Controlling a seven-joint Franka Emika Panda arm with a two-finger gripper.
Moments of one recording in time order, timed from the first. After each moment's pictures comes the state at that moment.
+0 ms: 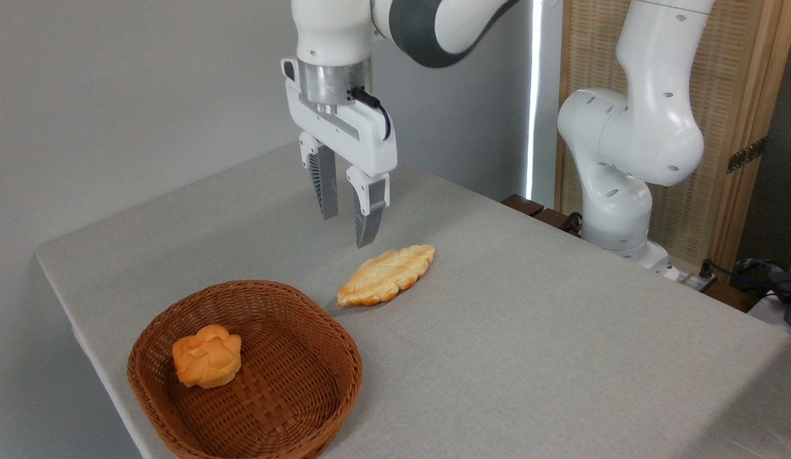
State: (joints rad) arm -0.19 -0.32 -0.05 -2.19 -0.13 1.96 0.62
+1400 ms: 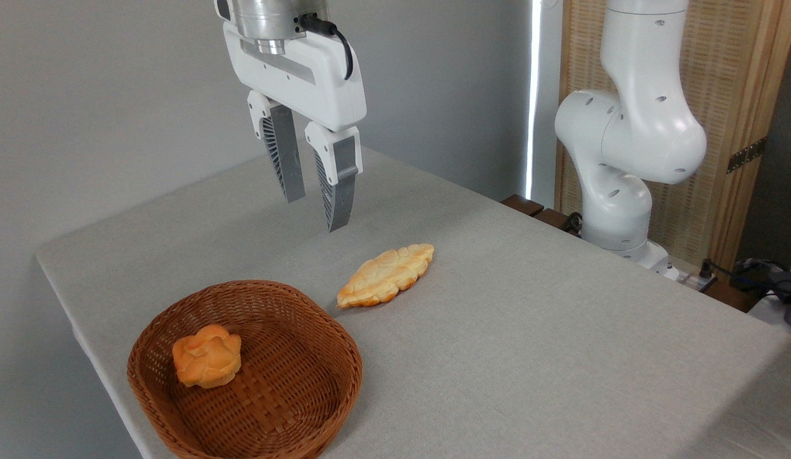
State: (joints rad) arm -0.10 -0.08 0.02 -1.68 -0.06 1.64 0.70
